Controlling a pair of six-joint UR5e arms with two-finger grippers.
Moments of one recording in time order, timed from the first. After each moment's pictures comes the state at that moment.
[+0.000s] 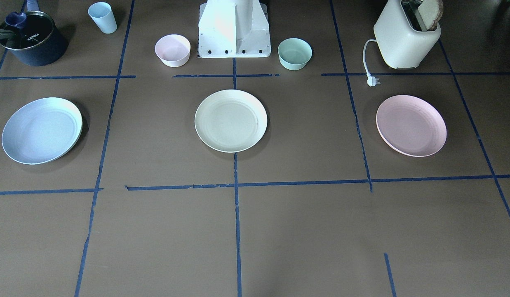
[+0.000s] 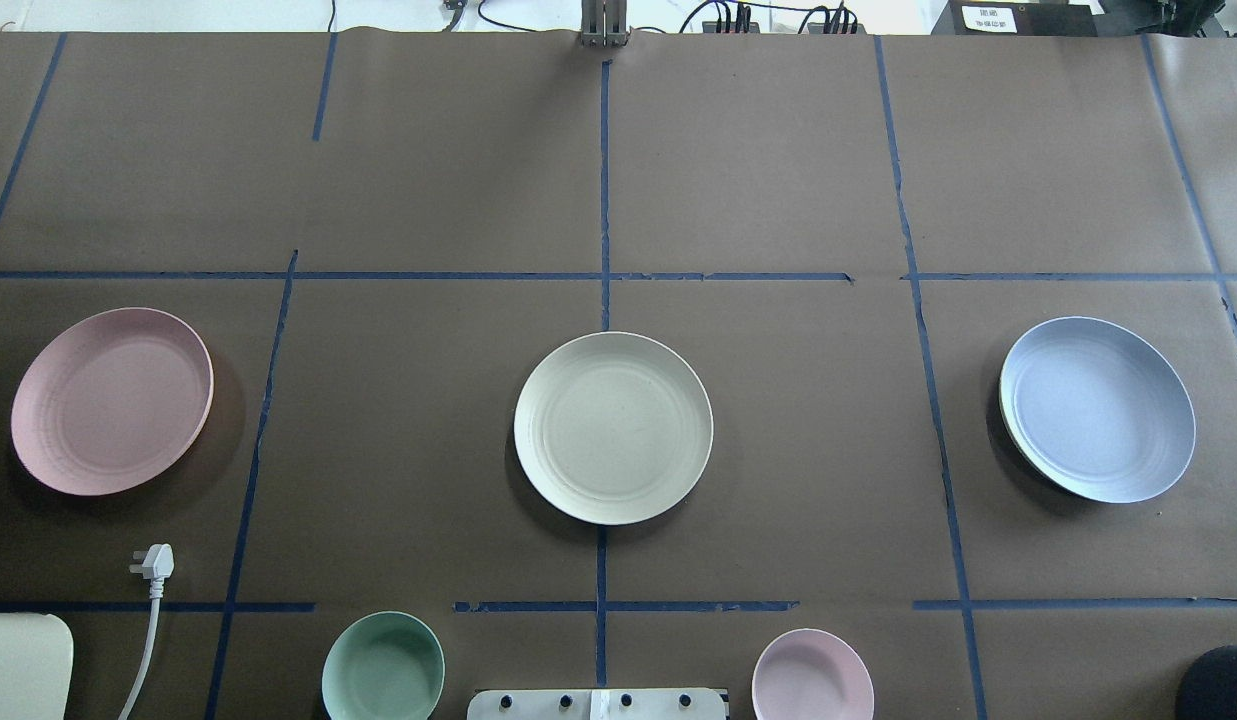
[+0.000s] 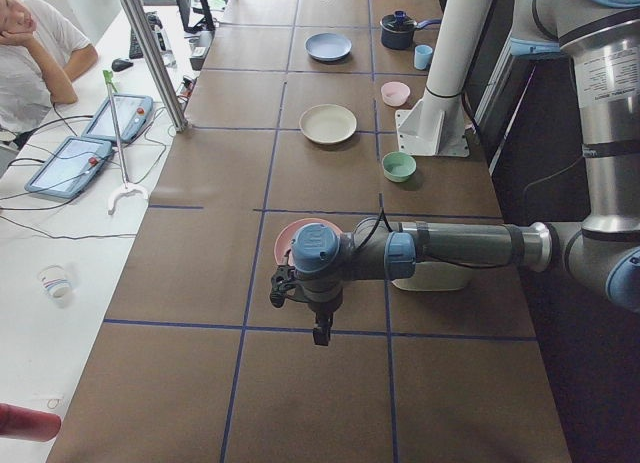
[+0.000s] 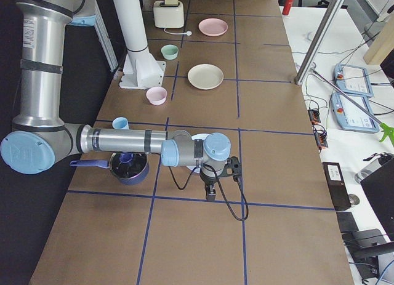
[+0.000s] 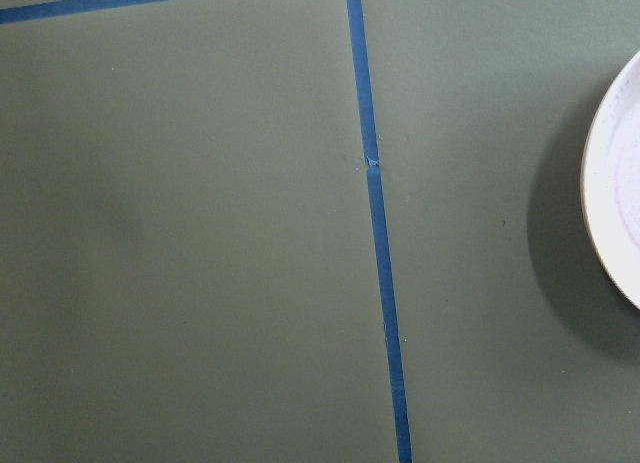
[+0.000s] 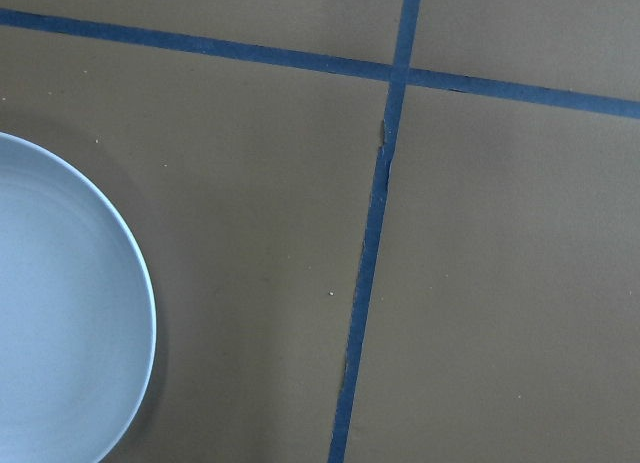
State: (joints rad) left arm -1.54 -1.33 -1.81 -1.49 -2.35 0.16; right arm 1.46 -1.70 1.69 -1.52 2.35 -0.05
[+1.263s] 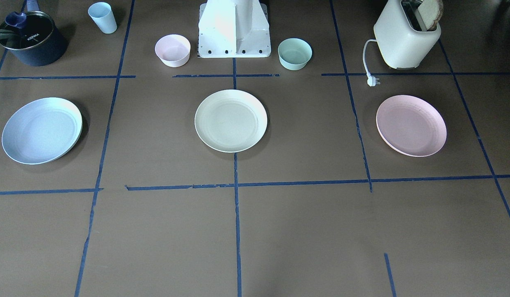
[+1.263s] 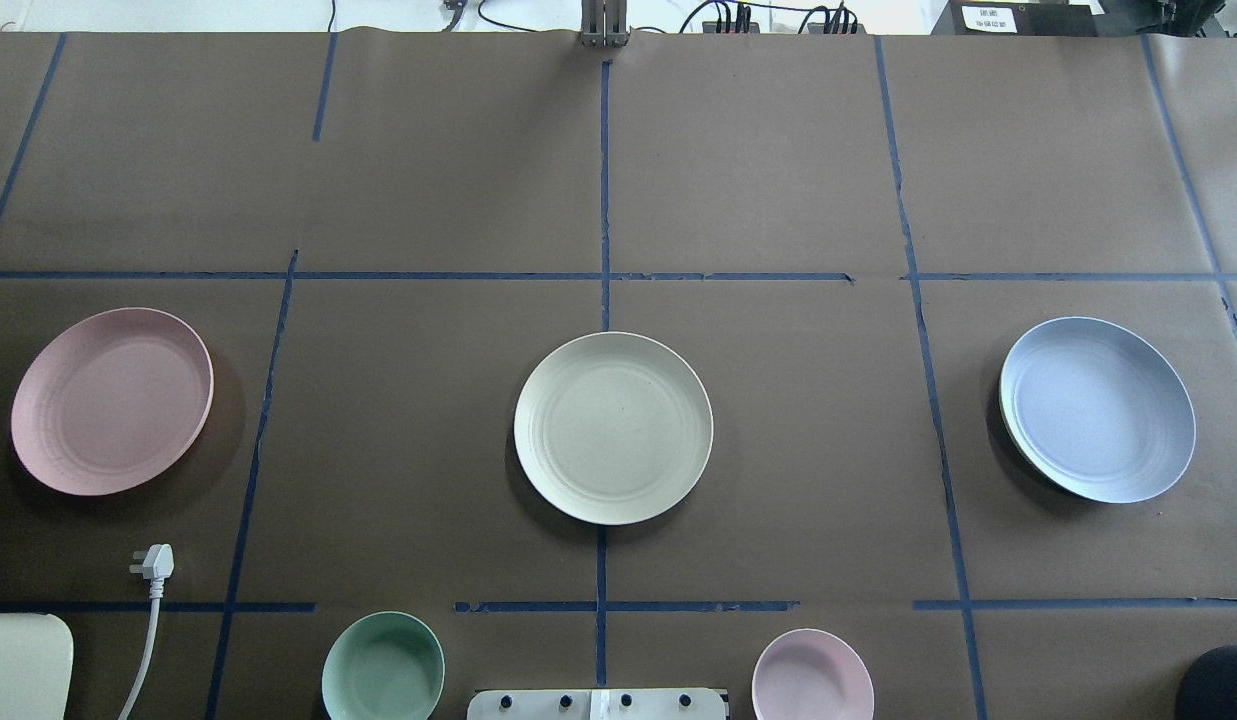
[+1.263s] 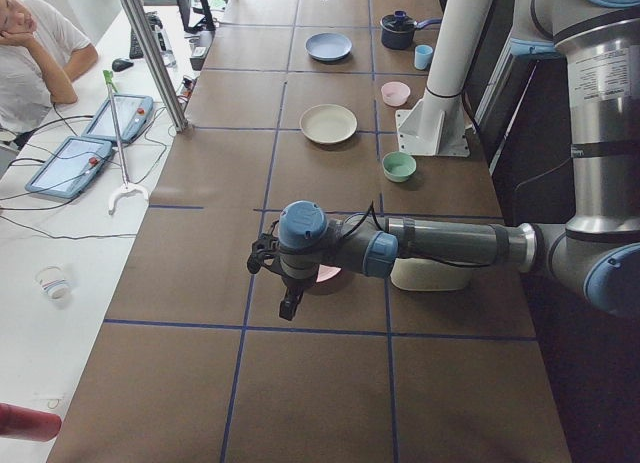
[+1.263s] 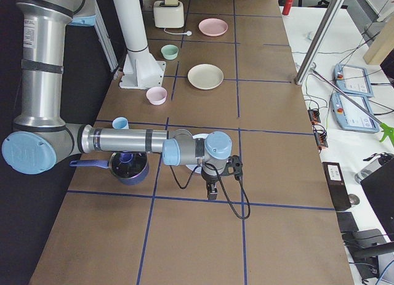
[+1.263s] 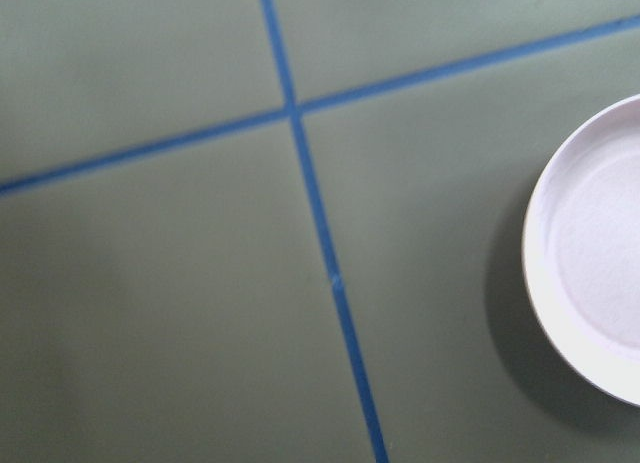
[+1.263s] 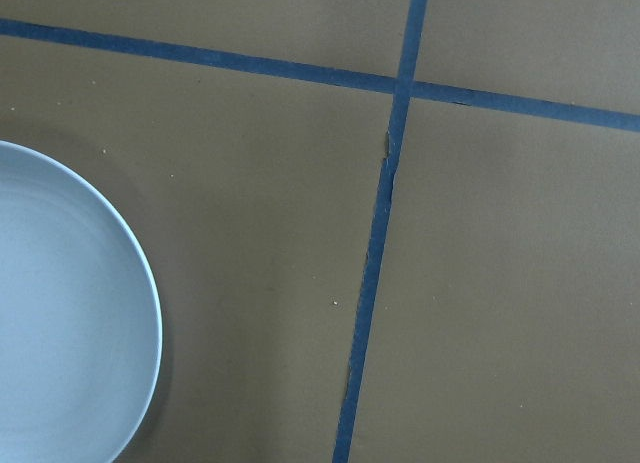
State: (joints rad) left arm -1.47 -1.40 -1.78 -1.79 -2.38 0.06; right arm 1.46 -1.70 1.69 -1.52 2.35 -0.05
